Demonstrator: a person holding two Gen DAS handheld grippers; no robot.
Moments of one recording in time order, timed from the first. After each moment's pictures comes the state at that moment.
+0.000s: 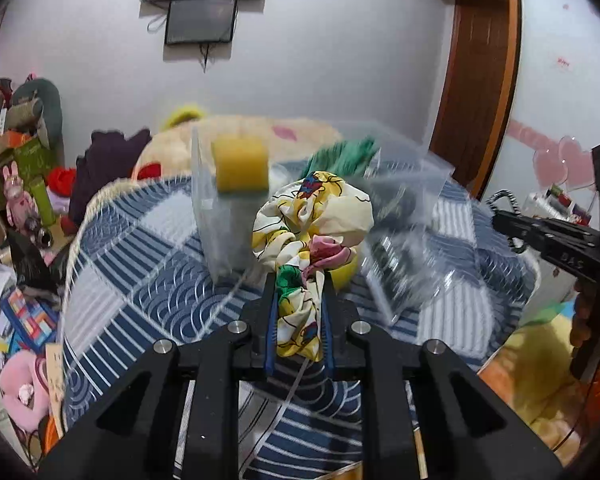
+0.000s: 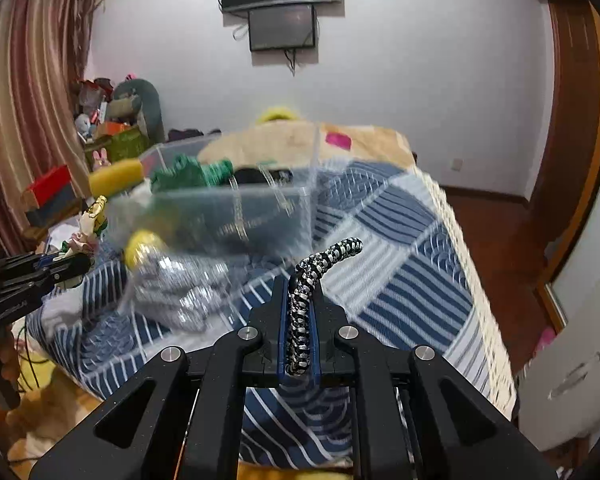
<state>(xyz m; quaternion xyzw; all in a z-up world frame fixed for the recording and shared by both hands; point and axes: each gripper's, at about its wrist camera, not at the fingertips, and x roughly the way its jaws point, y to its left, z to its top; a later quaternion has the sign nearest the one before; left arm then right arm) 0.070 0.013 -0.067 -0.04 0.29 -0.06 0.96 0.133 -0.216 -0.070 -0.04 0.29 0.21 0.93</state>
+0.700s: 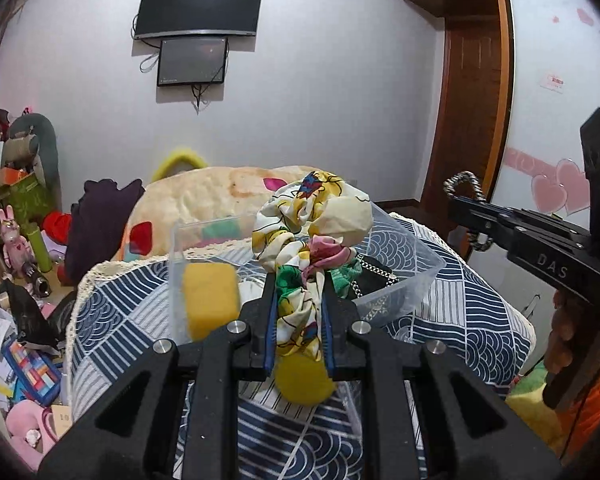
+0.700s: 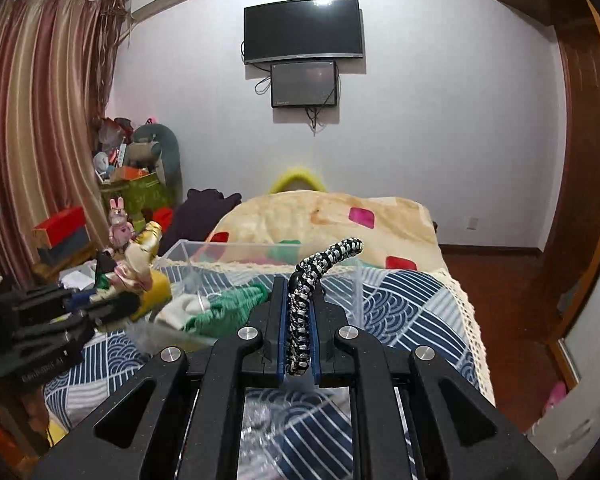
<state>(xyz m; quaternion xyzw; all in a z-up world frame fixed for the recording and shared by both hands) 0.121 -0.002 -0.017 -0.03 0.23 -0.06 0.97 0.170 -0.169 -0.013 -0.03 0.20 0.24 0.95</state>
